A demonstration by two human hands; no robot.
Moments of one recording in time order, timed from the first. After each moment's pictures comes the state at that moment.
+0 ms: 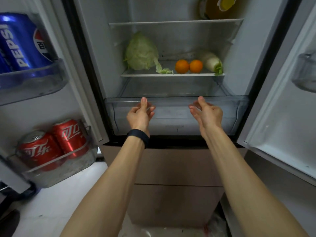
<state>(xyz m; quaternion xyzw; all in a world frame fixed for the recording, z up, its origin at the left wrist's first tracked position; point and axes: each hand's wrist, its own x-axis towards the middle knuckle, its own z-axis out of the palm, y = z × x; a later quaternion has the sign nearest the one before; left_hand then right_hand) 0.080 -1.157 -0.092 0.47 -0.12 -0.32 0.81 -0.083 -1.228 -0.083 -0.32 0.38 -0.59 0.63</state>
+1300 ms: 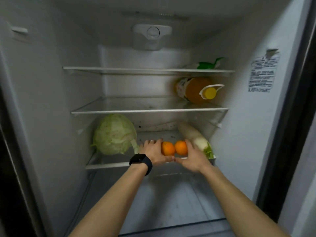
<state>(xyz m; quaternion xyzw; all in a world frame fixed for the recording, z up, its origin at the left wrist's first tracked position) 0.142 -1.430 0.008 0.72 -0.67 -0.01 0.15 -0.038 -1.469 -0.011 -0.78 0.57 -0.21 0.14</state>
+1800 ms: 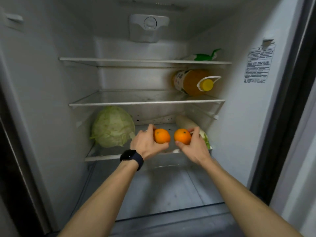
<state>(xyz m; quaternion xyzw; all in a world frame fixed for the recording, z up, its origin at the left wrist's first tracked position) 0.148 -1.394 0.018 0.68 -0.66 -0.01 0.33 -0.042 -1.443 -0.004 -0.72 0.53 -0.40 0.18</state>
